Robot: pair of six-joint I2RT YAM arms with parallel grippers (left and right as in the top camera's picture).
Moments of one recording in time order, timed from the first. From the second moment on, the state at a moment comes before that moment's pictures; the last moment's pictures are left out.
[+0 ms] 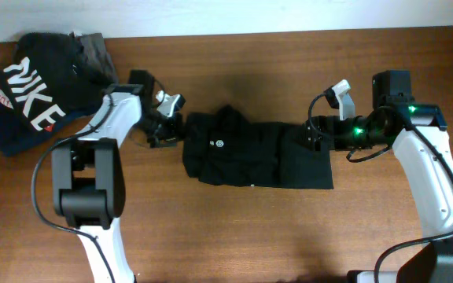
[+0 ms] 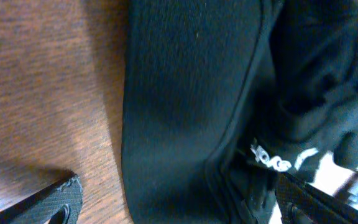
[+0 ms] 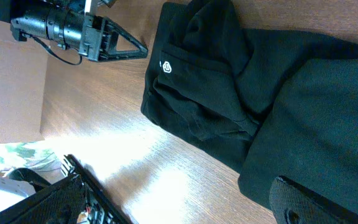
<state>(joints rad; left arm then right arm) -0.08 2.17 1.56 -0.92 0.61 0.04 -0.08 1.53 1.29 -1.04 -0.81 -0.12</state>
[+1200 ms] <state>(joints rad) -0.20 2.15 1.43 -0.77 0.81 -0.01 -0.08 1.54 1.29 -1.05 -0.80 -0.13</state>
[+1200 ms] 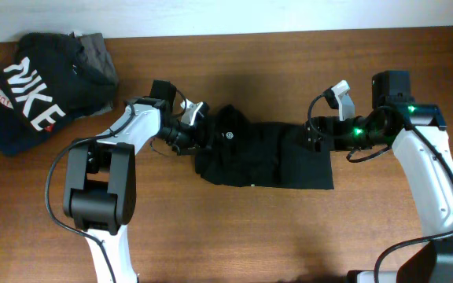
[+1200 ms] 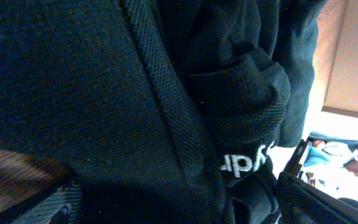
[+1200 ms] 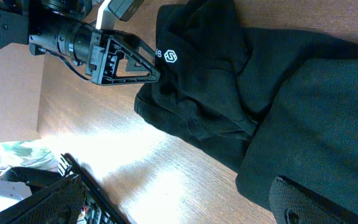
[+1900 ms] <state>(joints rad) -0.17 2.15 1.43 -0.73 0.82 -0.06 -0.08 1.54 1.29 -1.05 -0.80 -0.13</state>
